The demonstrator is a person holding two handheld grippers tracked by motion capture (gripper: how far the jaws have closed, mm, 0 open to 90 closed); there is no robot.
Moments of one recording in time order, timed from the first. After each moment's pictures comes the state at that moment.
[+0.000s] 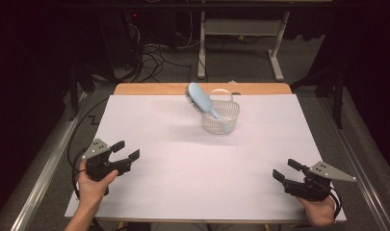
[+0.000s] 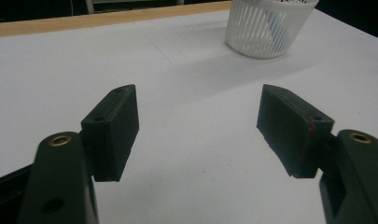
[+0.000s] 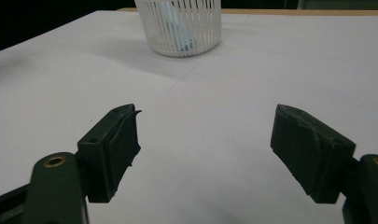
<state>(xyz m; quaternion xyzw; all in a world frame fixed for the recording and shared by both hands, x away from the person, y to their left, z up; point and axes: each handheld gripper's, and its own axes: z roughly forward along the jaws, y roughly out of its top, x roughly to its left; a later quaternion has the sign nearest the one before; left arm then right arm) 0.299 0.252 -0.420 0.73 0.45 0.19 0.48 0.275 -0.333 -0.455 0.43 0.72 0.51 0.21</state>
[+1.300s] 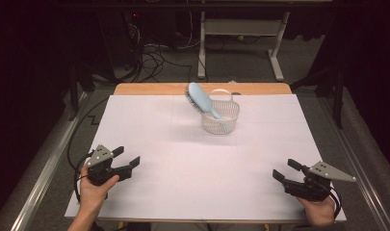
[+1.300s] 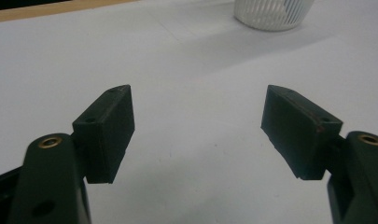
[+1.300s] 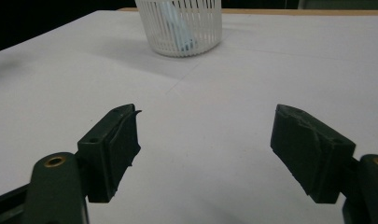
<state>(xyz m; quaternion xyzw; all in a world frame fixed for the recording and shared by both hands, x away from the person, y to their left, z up) 0.295 0.253 -0.439 0.75 0.44 0.20 0.45 0.275 -0.332 -0.455 0.43 0.72 0.51 0.21</state>
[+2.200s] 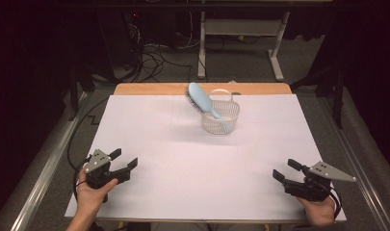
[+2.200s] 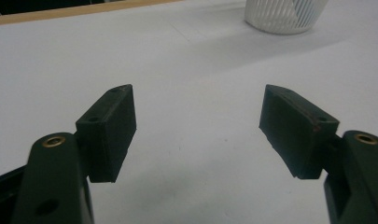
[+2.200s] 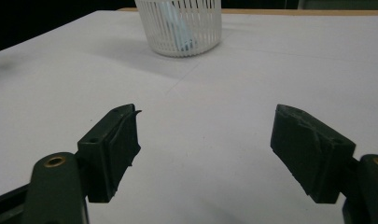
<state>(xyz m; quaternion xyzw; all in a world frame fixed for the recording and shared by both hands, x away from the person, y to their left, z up) 0.286 0.257 -0.451 0.73 0.45 0.22 0.46 0.275 -0.333 -0.455 0.43 0.72 0.51 0.21</state>
